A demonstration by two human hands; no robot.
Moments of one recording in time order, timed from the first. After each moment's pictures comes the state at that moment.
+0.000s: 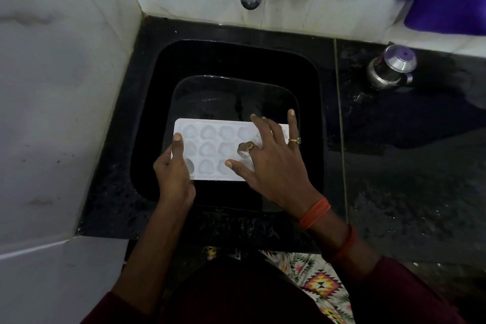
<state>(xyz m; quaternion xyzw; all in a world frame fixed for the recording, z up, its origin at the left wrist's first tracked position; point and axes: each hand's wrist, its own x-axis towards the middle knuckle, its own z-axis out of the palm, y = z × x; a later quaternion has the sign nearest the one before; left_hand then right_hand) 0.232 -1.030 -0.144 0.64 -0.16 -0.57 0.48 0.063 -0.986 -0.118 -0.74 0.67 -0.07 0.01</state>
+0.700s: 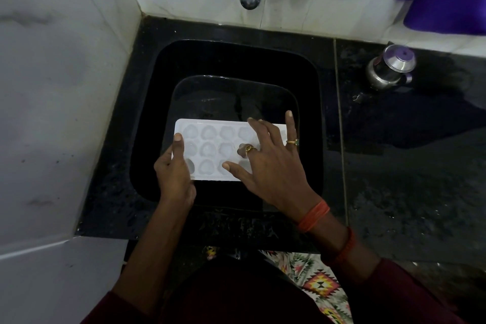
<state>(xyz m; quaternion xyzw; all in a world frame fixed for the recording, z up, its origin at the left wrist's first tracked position) 0.231 -1.030 -0.146 0.65 -0.17 -0.57 0.48 0.066 -0.985 -0.115 -0.73 0.68 -0.06 0.01</state>
